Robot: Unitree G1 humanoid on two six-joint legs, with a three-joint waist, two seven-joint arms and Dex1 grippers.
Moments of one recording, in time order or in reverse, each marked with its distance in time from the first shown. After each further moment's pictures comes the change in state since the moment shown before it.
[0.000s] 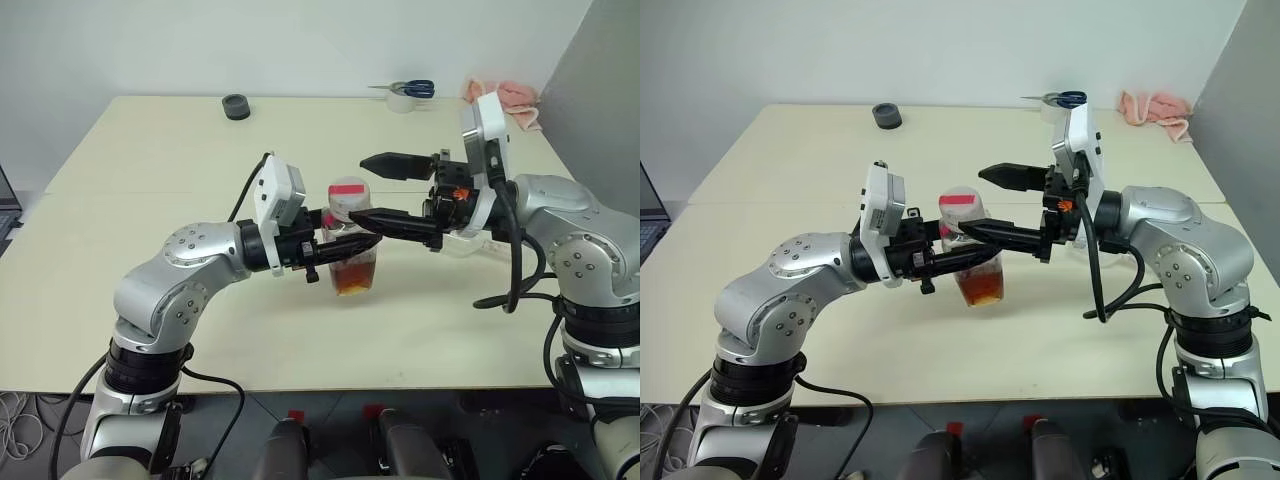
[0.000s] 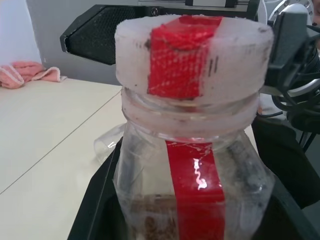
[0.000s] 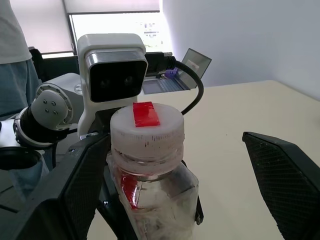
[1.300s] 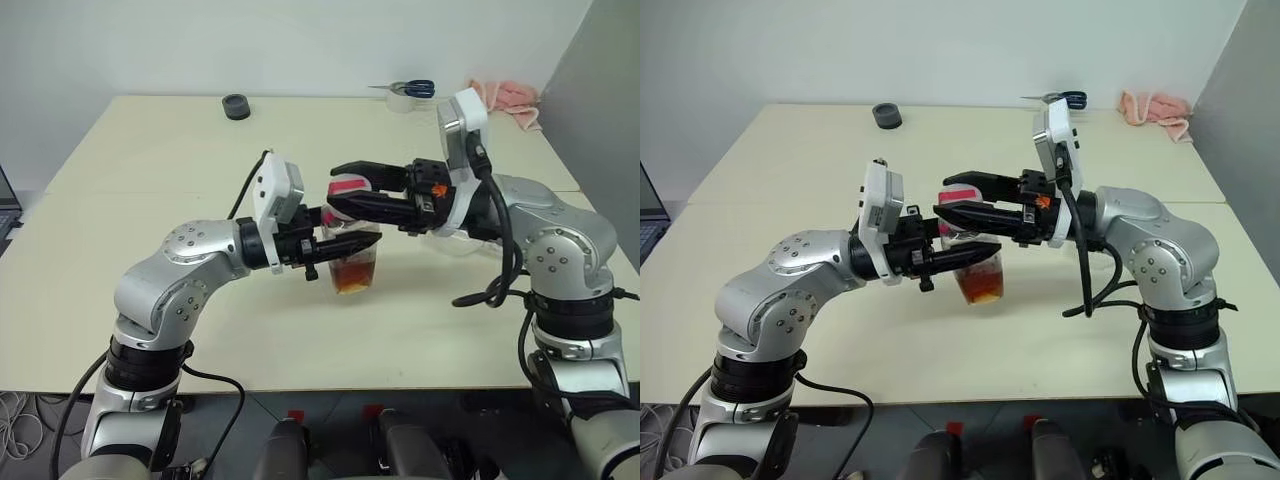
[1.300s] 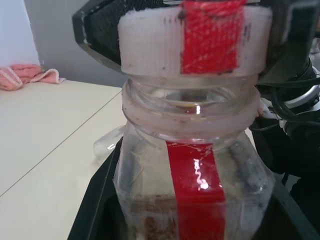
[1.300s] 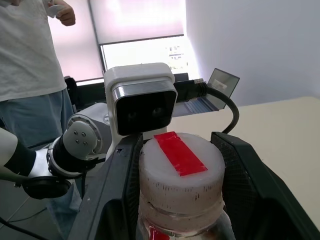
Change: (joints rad) left arm -0.011 -0.001 0.012 0.001 -0.003 -0.002 -0.001; right arm -0.056 0.132 0.022 0.067 0.053 0.008 0.002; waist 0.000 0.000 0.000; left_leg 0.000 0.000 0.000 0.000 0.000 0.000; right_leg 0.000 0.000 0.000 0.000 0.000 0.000
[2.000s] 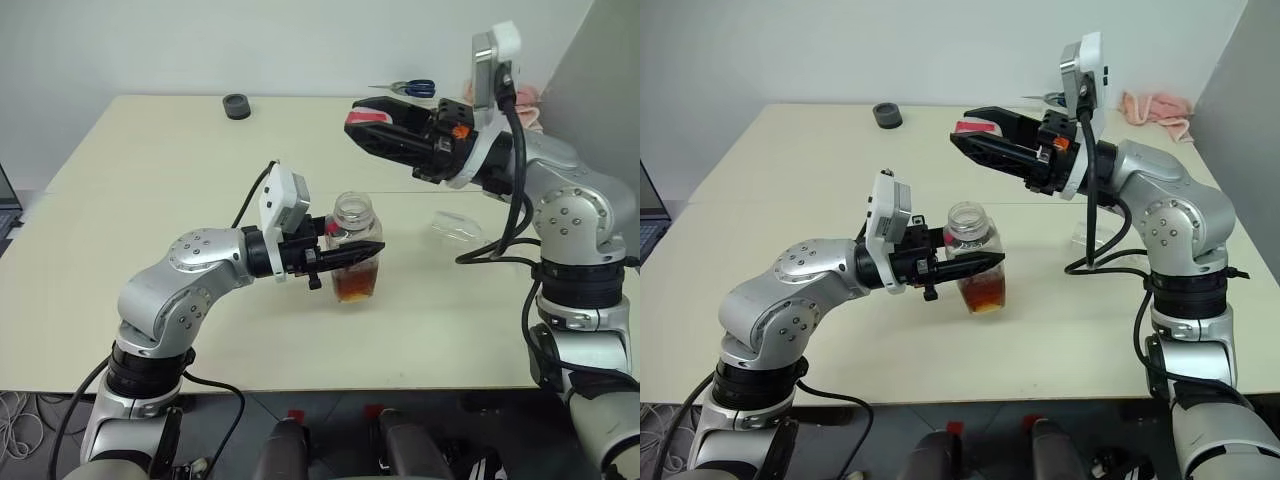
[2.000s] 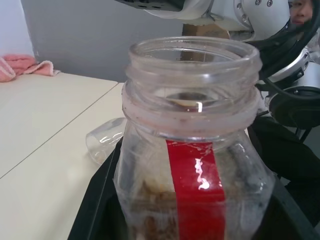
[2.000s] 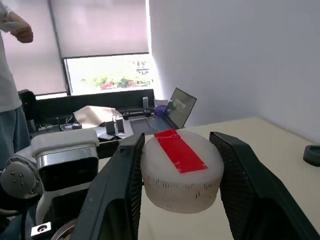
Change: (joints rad) left arm 0.035 0.000 -0.028 -0.037 -0.005 0.015 0.021; right arm -0.094 -0.042 -0.112 0.126 -0.037 -0.009 -0.087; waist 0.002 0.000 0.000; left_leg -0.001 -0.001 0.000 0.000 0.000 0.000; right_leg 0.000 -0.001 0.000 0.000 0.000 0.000
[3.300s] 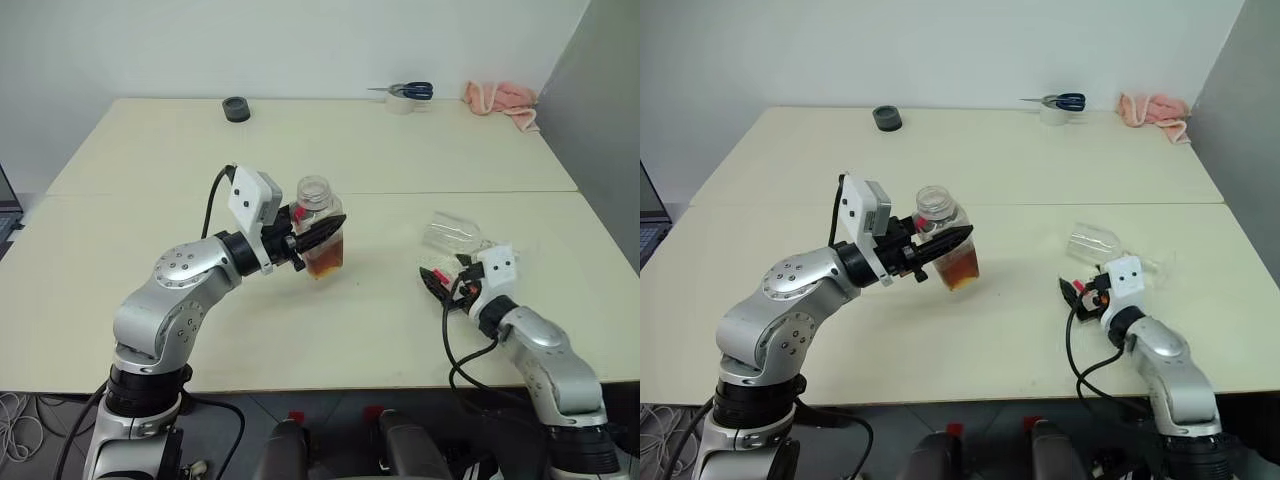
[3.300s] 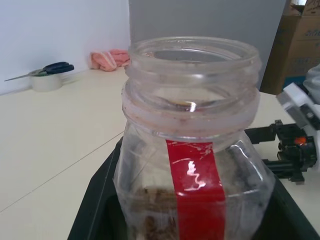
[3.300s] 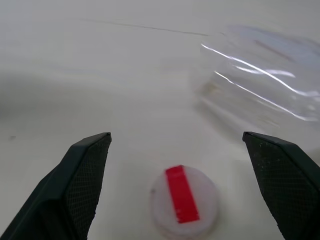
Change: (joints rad) left arm 0.103 -0.041 0.074 0.014 0.139 -0.078 0.202; right arm 0.849 0.006 0.017 -0.255 -0.456 -0.262 -0.322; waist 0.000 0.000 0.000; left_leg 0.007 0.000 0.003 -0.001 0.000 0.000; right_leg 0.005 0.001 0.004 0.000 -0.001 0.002
